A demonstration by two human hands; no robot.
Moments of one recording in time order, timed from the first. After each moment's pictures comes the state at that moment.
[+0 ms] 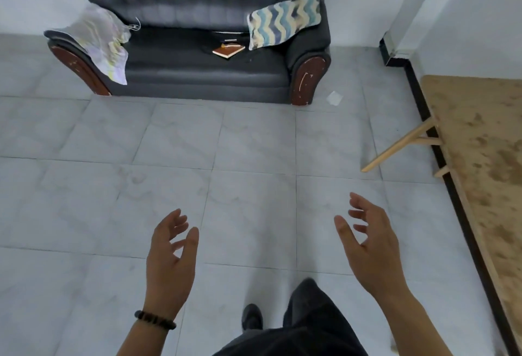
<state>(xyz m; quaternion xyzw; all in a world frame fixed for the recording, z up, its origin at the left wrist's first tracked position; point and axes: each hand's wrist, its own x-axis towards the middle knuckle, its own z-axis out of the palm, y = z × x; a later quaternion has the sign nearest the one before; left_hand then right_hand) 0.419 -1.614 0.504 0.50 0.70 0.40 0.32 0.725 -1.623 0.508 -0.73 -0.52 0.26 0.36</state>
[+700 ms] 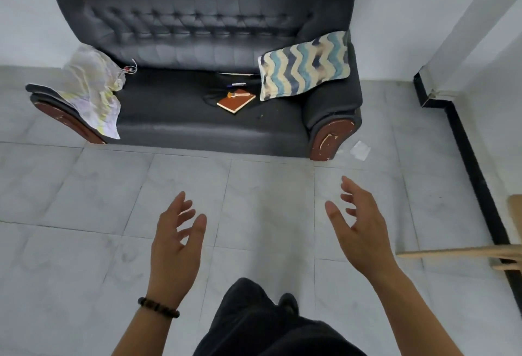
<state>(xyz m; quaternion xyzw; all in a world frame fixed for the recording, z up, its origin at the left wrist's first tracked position) 0.456 -1.078 0.525 0.52 0.69 0.39 0.30 0.749 -1.064 0.495 -0.71 -0.56 0.27 0.33</state>
